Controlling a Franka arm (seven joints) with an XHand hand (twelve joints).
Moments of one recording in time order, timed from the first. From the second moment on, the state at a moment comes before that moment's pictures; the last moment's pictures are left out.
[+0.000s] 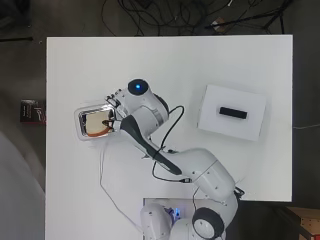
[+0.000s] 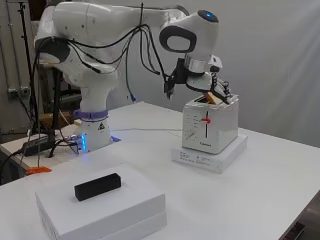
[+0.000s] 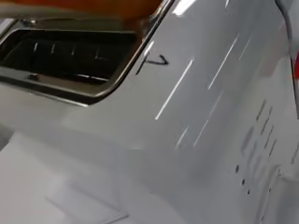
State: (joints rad) arm 1.88 -0.93 -1.40 -2.02 -0.54 1.55 -0.84
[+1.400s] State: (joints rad) arm 1.88 -0.53 -1.34 -2.25 -0.74 1.73 -0.64
